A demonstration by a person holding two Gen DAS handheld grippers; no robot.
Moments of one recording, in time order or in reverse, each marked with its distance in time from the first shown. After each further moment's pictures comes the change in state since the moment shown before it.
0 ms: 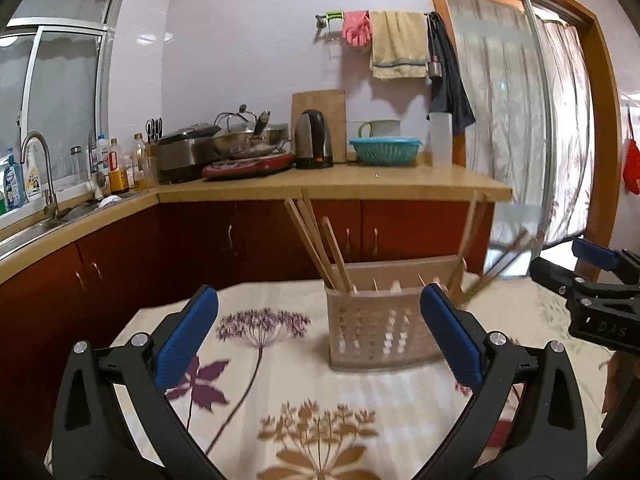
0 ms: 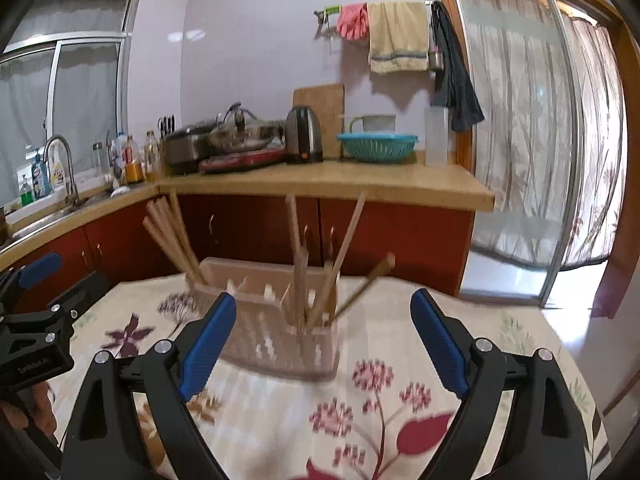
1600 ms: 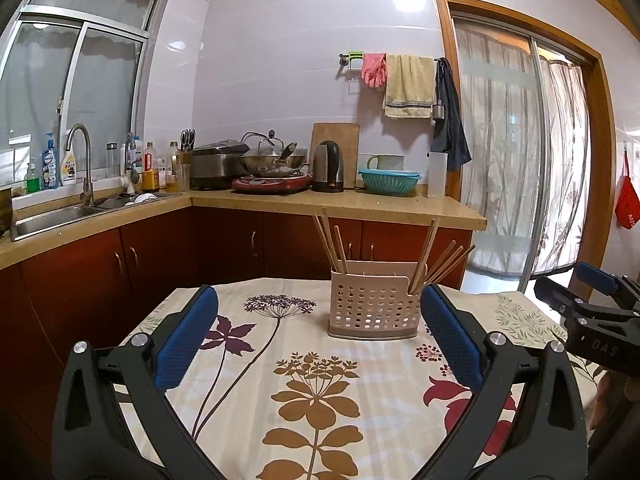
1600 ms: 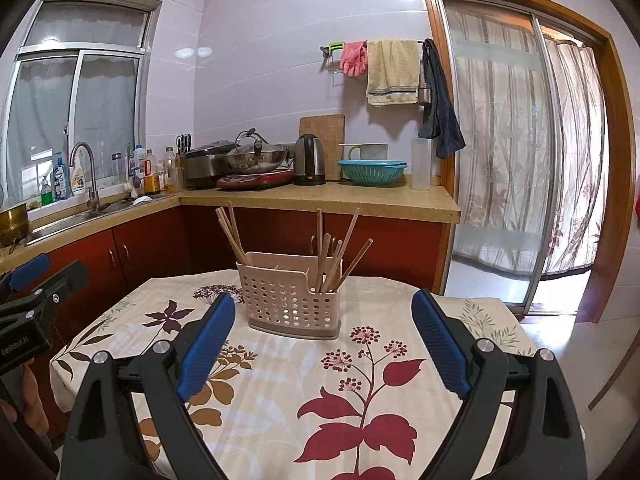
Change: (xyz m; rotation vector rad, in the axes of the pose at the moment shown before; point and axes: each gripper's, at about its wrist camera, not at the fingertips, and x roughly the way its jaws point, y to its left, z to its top) left arm -0.155 0.010 -0.017 -0.095 -0.086 0.030; right arm -0.141 0.022 -0.026 -0.021 -0.087 -0.022
